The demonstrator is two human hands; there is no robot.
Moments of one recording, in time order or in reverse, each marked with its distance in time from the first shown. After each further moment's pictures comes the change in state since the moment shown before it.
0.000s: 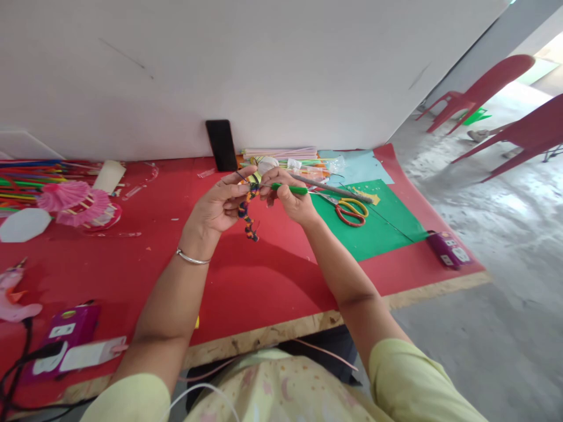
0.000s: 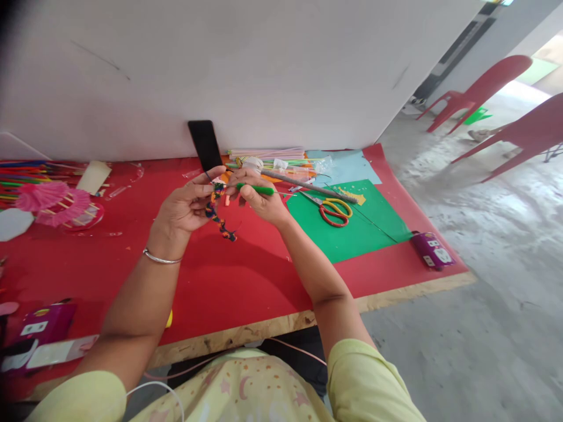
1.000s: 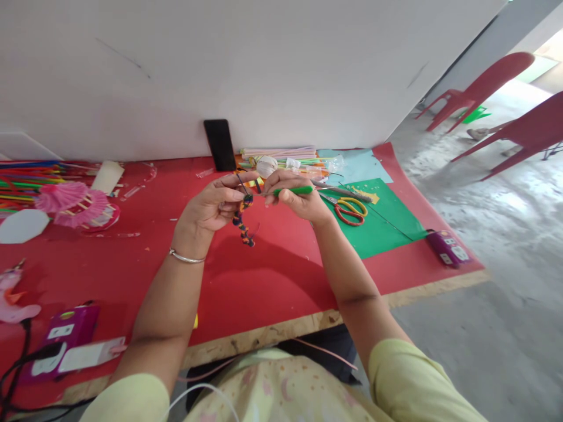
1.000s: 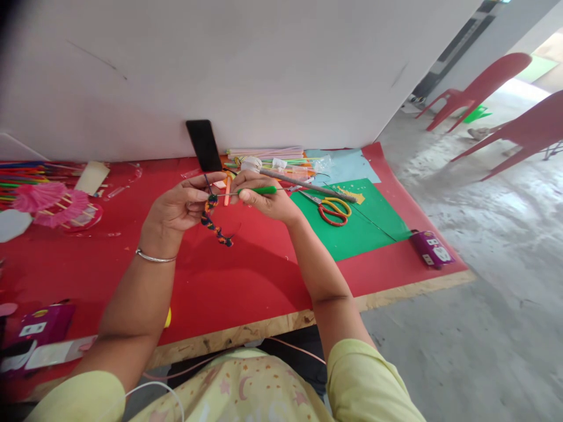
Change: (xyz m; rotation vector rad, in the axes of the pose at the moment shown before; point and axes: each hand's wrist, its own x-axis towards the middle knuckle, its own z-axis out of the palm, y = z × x) left_hand -0.008 0.009 0.000 0.142 0.005 0.019; right_hand 0.001 -0.038 -0.020 -0.178 -0.160 0.052
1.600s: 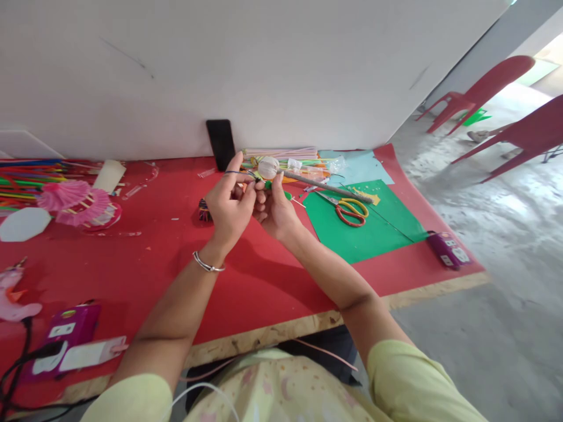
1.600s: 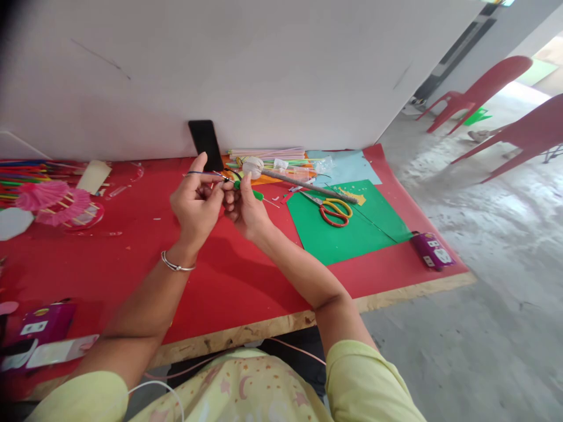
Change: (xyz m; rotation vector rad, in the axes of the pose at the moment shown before) left_hand 0.003 -0.042 0.037 0.304 0.498 0.567; right_hand 0.018 0.012 0.089 0.851 0.563 0.577
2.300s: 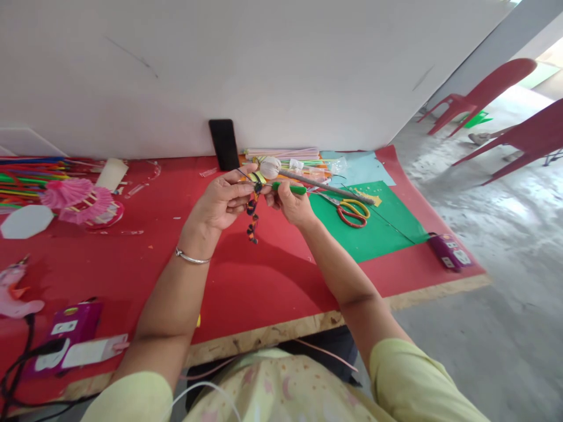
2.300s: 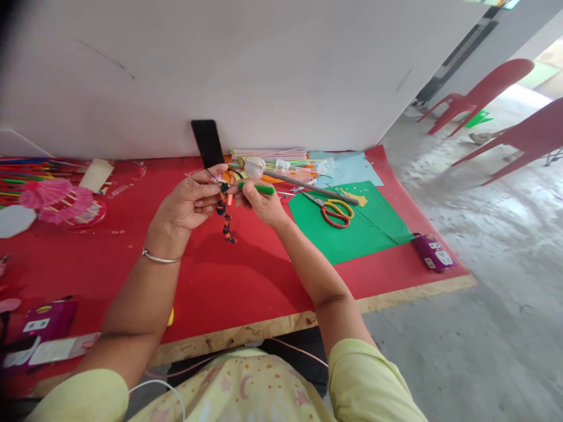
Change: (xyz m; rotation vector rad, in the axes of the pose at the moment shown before) left_hand 0.032 0.019 -0.026 -0.328 -0.388 -0.496; right_hand 0.016 -0.020 -0.047 -0.583 -0.241 -0.440
